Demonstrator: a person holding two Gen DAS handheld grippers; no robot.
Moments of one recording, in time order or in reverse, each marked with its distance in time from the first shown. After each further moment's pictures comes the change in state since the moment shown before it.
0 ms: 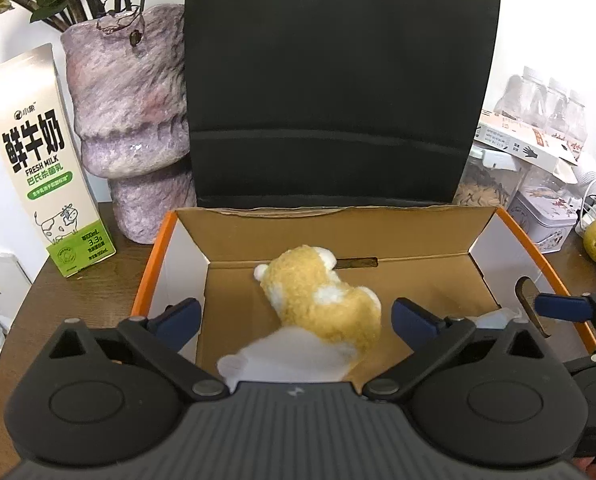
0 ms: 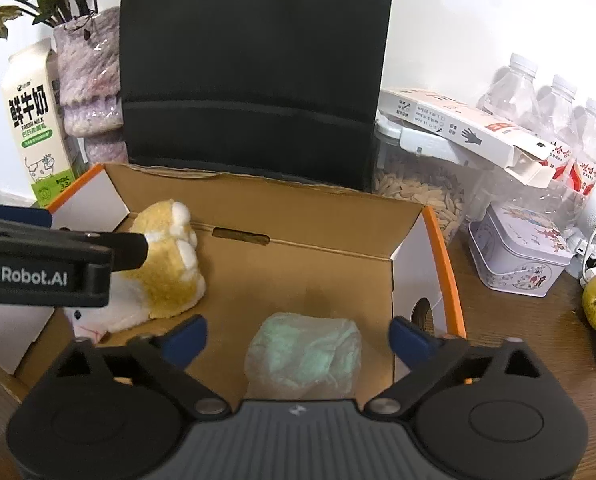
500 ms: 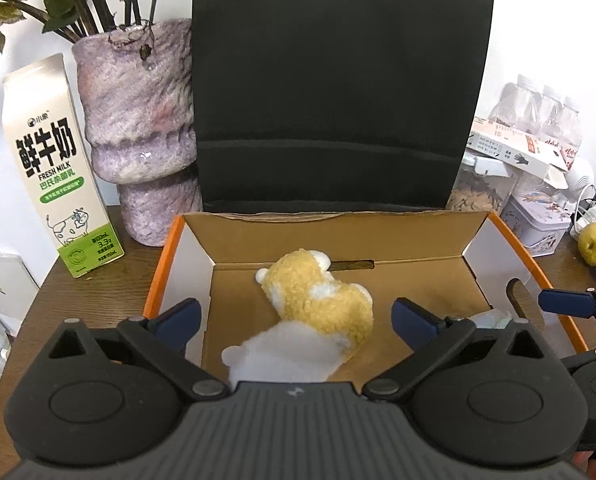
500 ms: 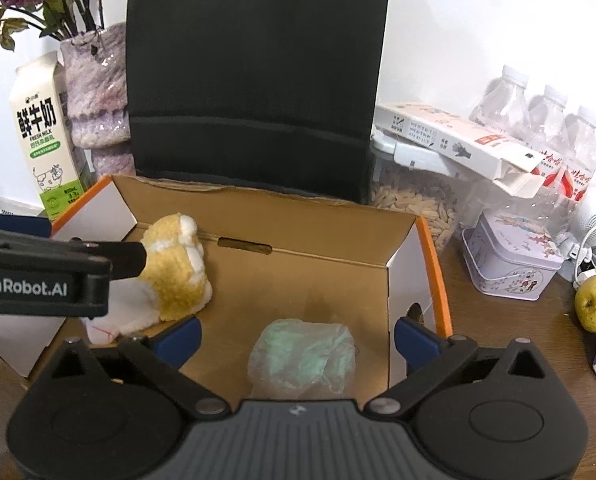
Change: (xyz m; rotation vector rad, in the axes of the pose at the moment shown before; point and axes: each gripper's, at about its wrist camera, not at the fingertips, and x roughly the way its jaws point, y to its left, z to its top) left arm -0.018 0.000 0.000 -0.001 -0.017 0.003; right arm -0.019 0.001 0.002 0.004 -0.025 0.002
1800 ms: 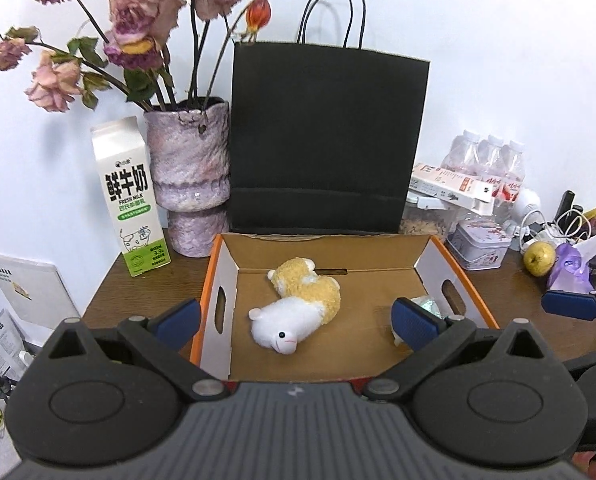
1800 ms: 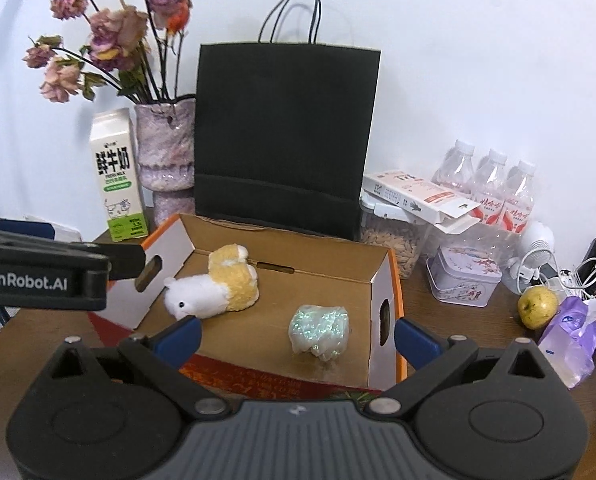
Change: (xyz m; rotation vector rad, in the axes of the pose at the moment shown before) left arm -0.154 0.001 -0.028 -0.016 -0.116 -0.006; right arm -0.154 0.025 -0.029 -0.024 -0.132 -0.002
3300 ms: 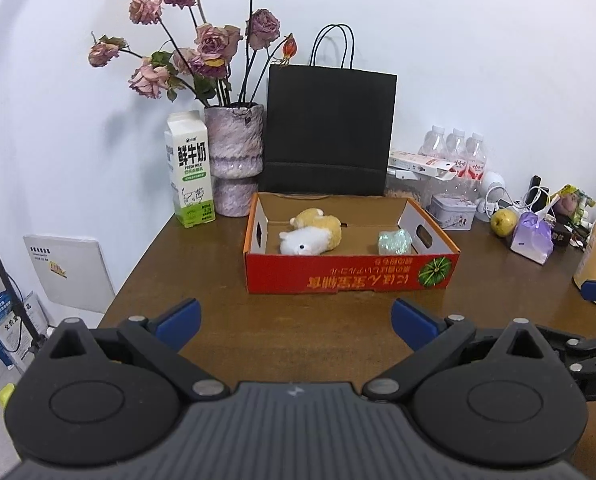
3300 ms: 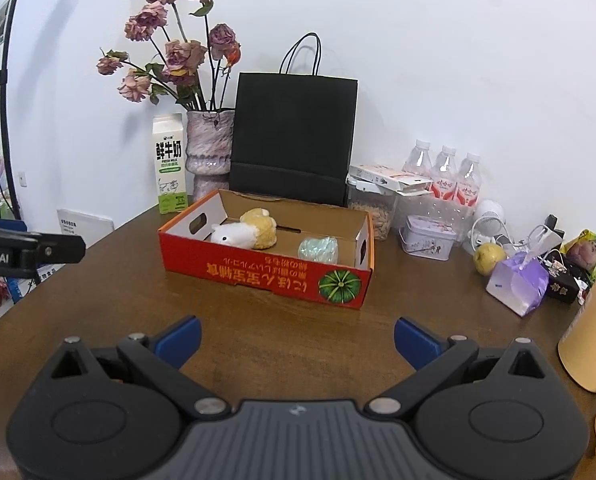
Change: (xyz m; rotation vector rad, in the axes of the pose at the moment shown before) left arm -0.167 0.014 -0.122 -0.004 -0.073 0.023; right arm -0.170 0.006 -0.128 -0.013 -0.089 0.008
